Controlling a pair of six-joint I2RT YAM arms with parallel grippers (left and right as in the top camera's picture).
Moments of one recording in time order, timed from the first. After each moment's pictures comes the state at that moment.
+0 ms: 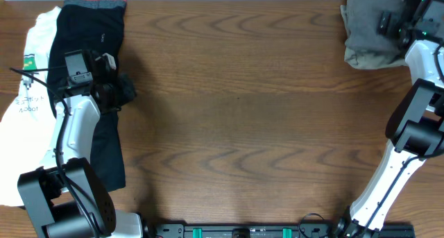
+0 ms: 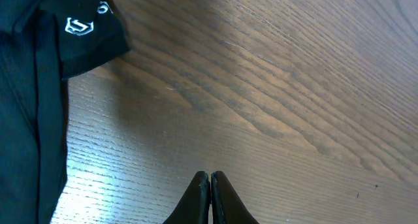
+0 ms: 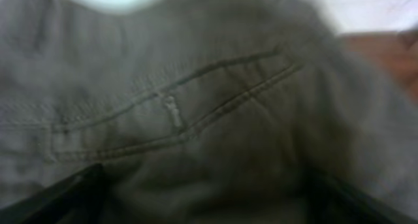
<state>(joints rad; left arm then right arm) 0.25 1.63 1.09 -0.56 0.33 -0.25 -0.37 2.39 1.92 -0.19 -0.04 -0.17</state>
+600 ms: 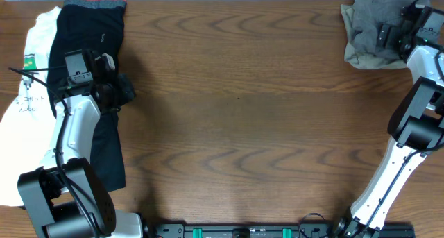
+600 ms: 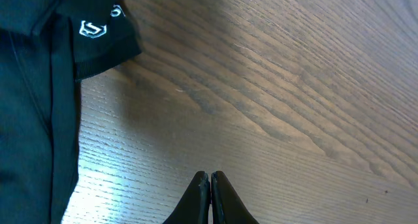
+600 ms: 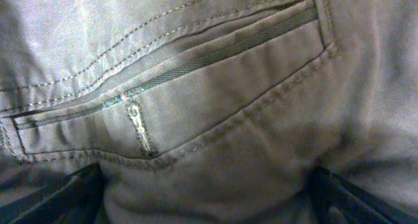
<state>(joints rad) 0.25 1.63 1.09 -0.56 0.30 -0.25 -0.42 2.49 1.97 -0.25 -0.09 -0.14</state>
